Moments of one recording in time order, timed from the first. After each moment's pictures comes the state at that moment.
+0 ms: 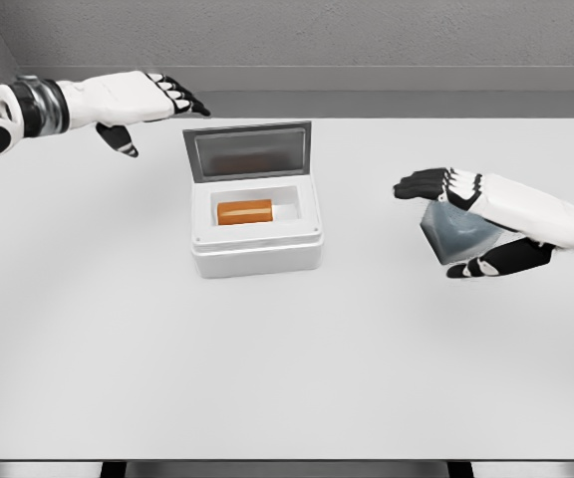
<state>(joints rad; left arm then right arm) -0.99 0.57 -0.72 -1.06 -0.65 -0.61 -0.51 -0.20 -0.84 0.18 -1.75 -0.20 -0.61 0.61</state>
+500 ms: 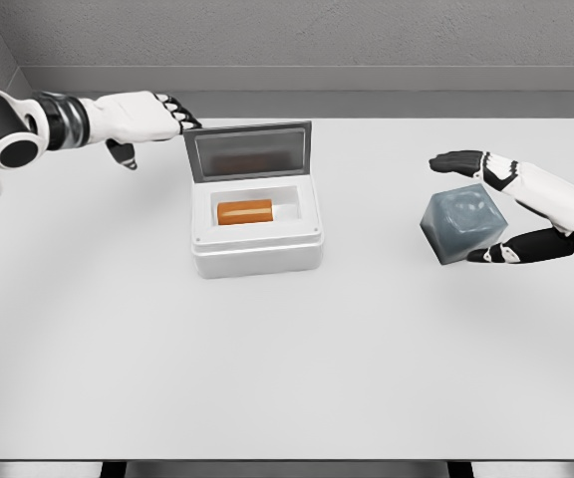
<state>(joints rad) -0.98 0.52 -0.73 -1.04 -0.81 -0.61 -0.51 -0.15 -0.79 0.07 -1.71 -0.20 -0.61 0.61</state>
